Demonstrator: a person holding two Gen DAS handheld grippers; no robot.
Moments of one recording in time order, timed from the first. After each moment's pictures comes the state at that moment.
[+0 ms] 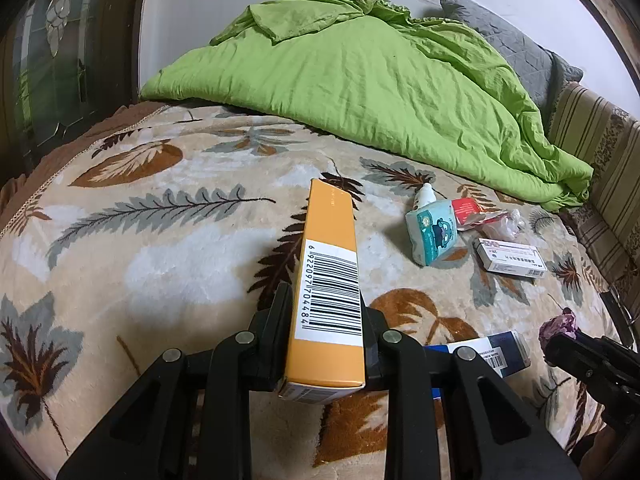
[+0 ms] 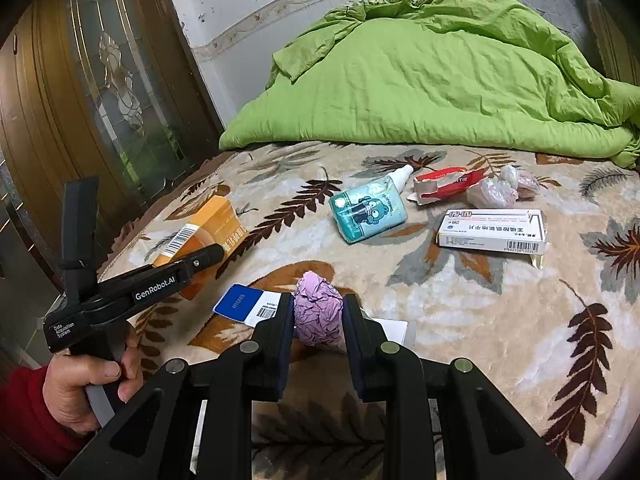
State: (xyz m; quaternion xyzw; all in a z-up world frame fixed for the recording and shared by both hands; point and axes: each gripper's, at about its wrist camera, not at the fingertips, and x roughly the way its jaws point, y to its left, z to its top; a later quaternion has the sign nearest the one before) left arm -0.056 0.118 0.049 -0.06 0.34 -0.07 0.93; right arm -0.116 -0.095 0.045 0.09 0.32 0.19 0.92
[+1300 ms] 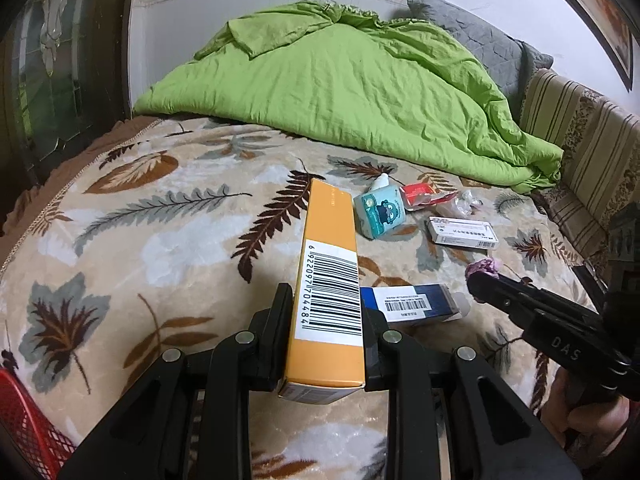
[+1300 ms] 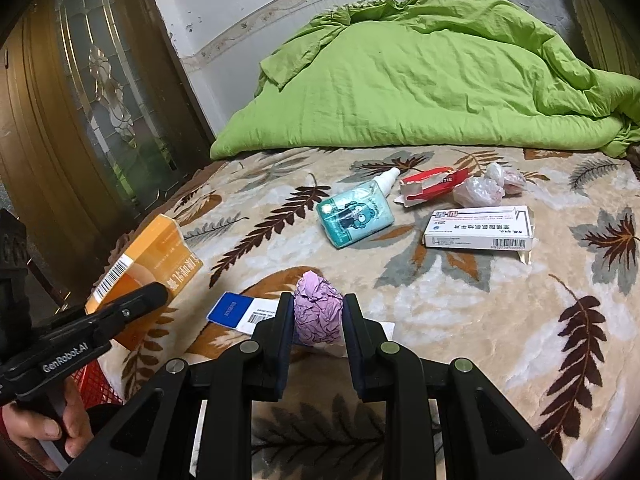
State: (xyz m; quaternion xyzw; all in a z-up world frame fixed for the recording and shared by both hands) left arm -0.124 0.100 0.086 -0.04 0.34 -0.10 0.93; right arm -0.119 -0.104 0.048 0.10 0.32 0.17 0.93
